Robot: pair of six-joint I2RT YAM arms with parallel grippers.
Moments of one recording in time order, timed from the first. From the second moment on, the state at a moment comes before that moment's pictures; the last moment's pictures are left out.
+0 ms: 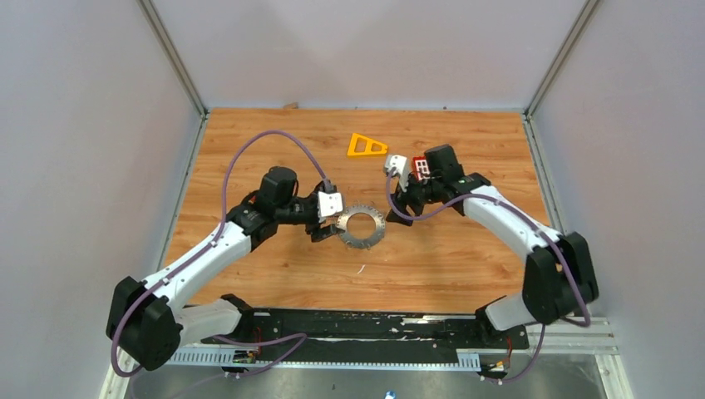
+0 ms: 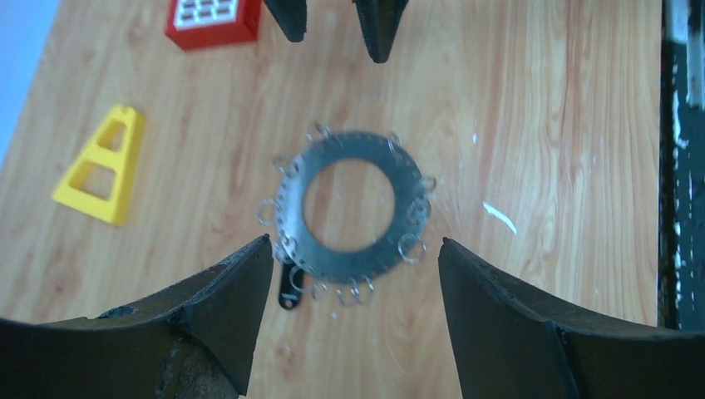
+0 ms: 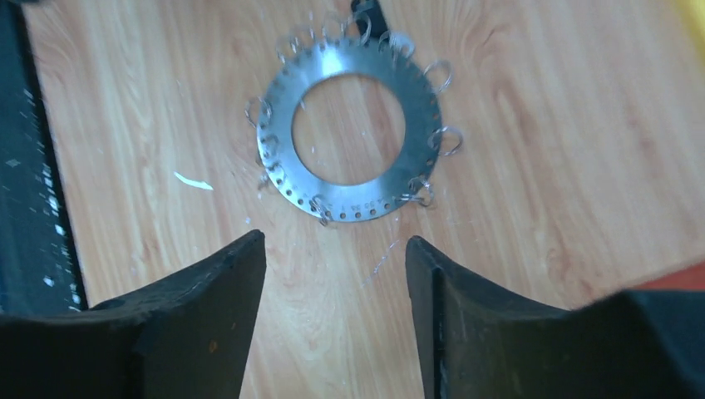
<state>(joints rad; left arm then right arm) -0.56 1.14 0.83 -0.23 0.68 0.65 0.43 1.40 1.04 -0.43 -0.70 -0.52</state>
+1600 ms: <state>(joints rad) -0.56 0.97 0.66 -0.37 0.57 0.84 0.62 1.84 1.16 -0.57 -0.55 -0.91</state>
